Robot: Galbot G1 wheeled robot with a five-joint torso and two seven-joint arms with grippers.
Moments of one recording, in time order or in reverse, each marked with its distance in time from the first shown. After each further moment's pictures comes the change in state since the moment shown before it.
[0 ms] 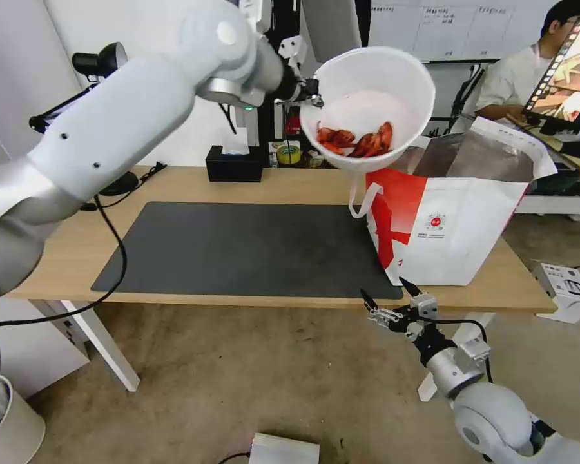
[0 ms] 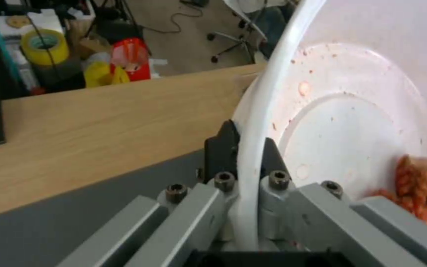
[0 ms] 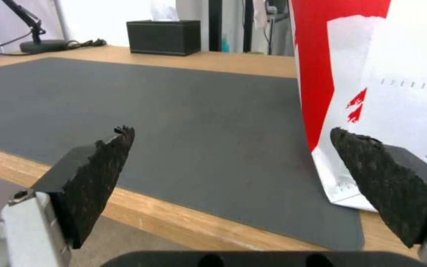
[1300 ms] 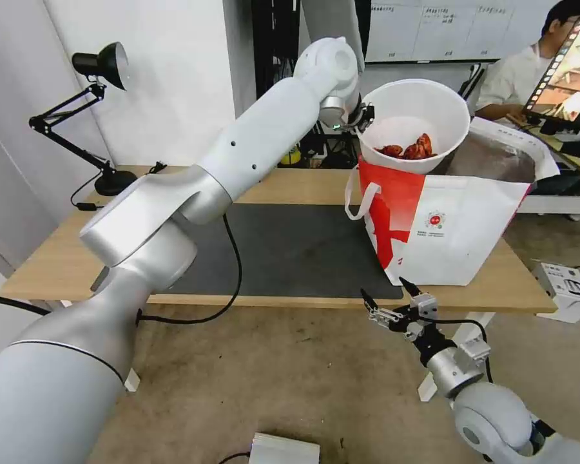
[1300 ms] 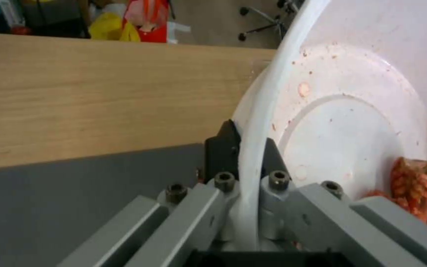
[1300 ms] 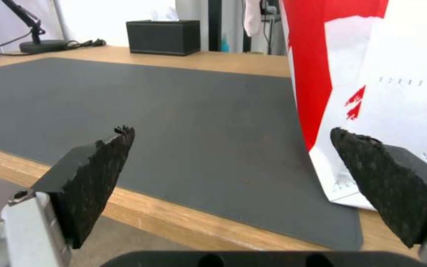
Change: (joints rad) left arm 0.095 -0.437 -0.181 0.457 0.189 0.000 -0.155; right arm 0.000 0.000 0.000 0.000 0.000 0.000 0.000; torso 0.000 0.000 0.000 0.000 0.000
